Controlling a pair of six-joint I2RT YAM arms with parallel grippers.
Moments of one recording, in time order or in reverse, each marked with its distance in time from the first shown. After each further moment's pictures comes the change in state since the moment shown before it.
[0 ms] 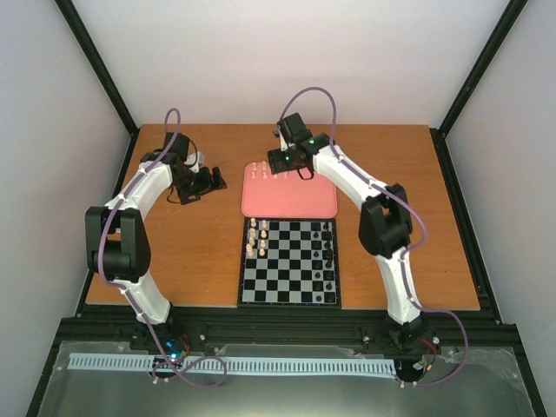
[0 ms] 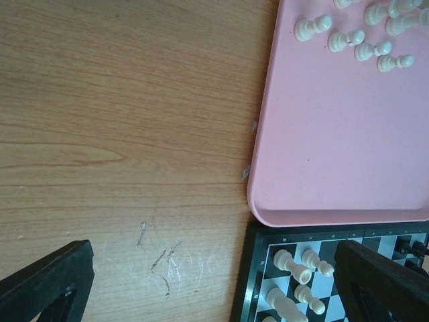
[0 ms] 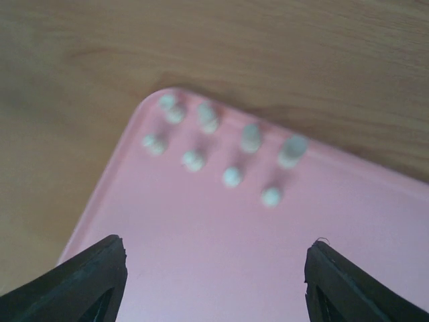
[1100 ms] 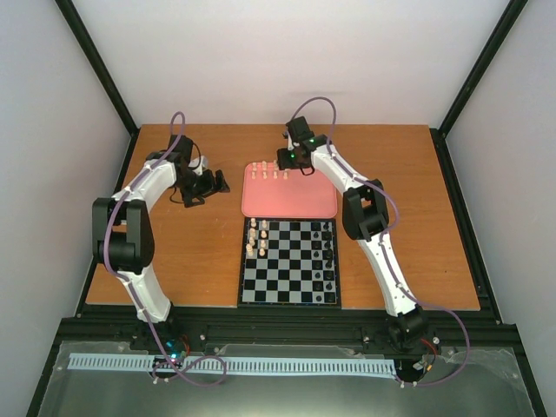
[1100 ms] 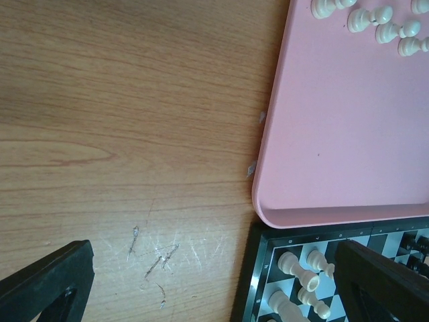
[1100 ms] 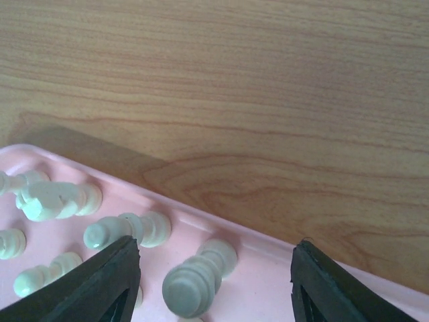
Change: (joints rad) left arm 0.000 0.076 0.023 -0.011 0.042 0.008; right arm -0.146 0.506 0.470 -0.034 -0.100 0.035
